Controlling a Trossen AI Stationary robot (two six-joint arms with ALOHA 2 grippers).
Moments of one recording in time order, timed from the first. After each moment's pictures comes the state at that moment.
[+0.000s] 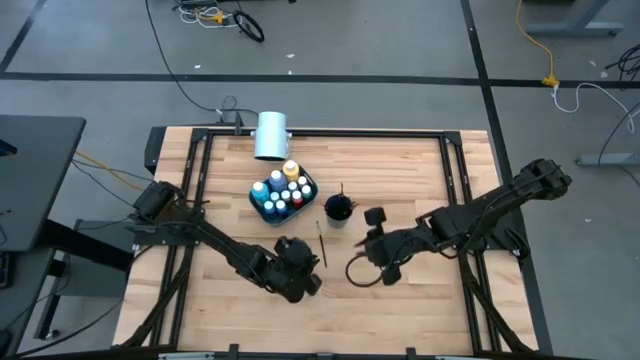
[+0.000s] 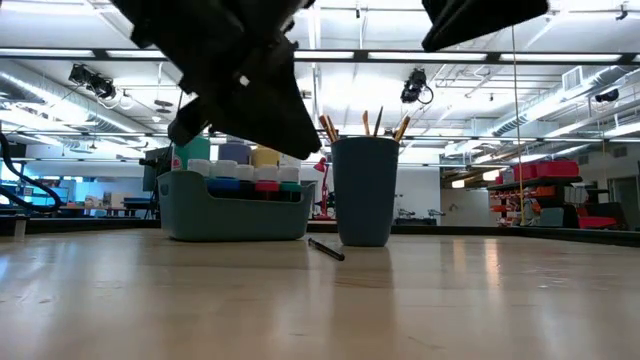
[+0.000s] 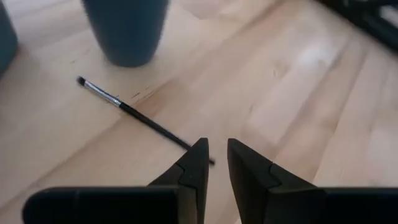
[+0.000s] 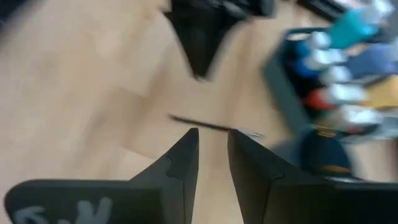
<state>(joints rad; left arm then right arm) -0.50 1.83 1.12 -0.19 -0.70 -1.08 0.40 1.36 0.99 -0.38 0.32 -0.17</state>
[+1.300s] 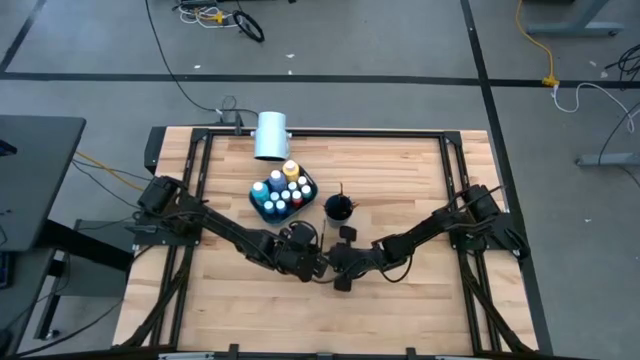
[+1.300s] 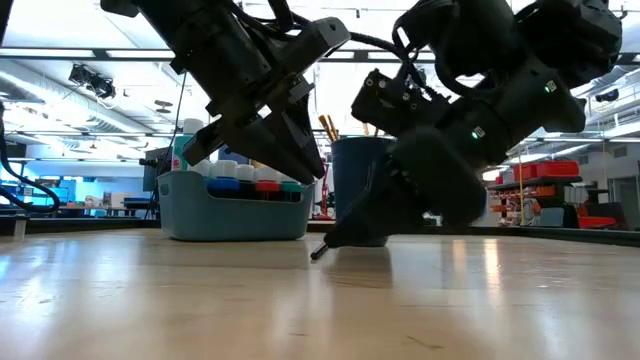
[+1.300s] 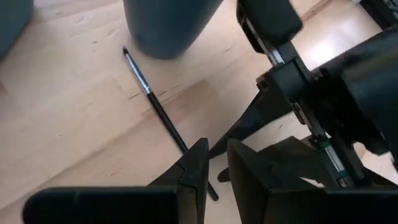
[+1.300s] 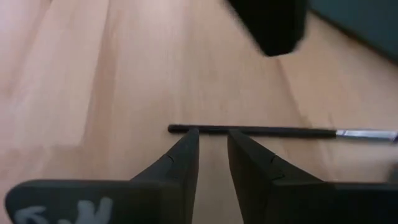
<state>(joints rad) -0.37 1.83 1.12 -0.22 -0.55 -1.20 0.34 1.98 0.88 0.42 0.40 0.22</state>
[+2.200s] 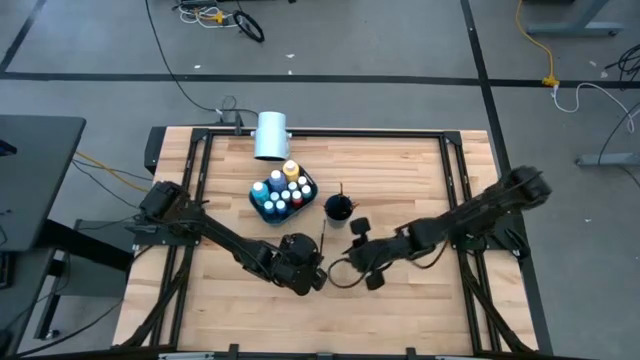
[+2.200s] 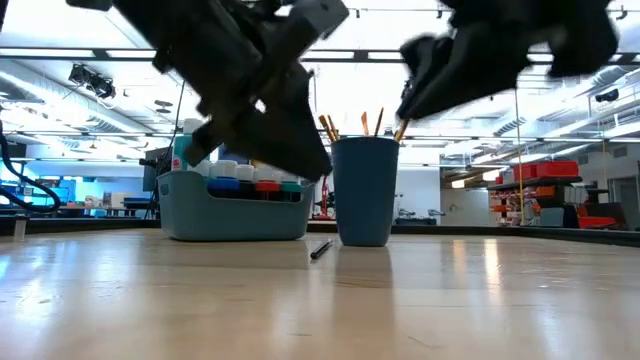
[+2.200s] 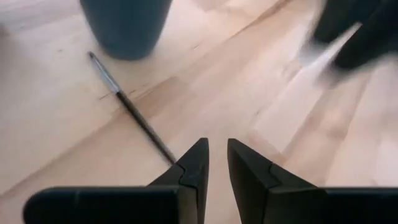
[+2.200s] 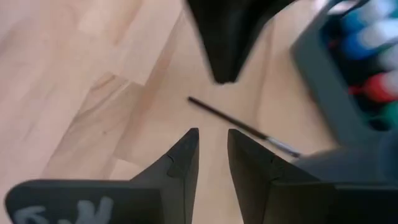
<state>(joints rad) -0.45 1.87 1.13 -0.14 -0.64 -1.11 0.37 1.57 0.89 -0.09 0.27 -0.16</state>
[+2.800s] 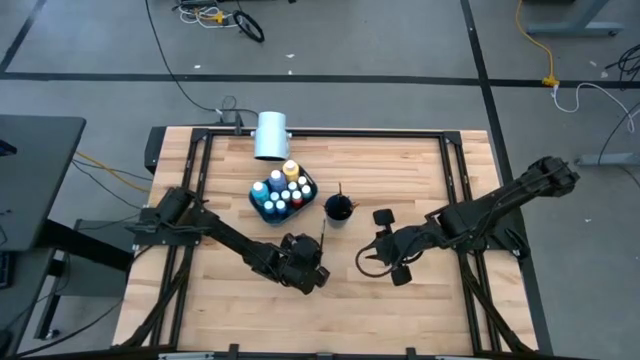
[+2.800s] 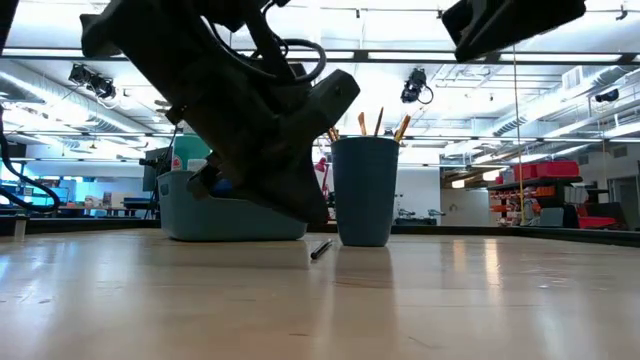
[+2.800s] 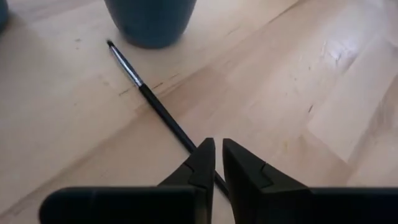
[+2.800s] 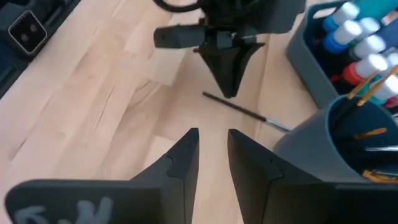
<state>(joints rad) -0.42 1.98 1.12 -0.11 -0.69 -1.09 0.40 1.26 0.89 -0.37 0.22 -0.04</state>
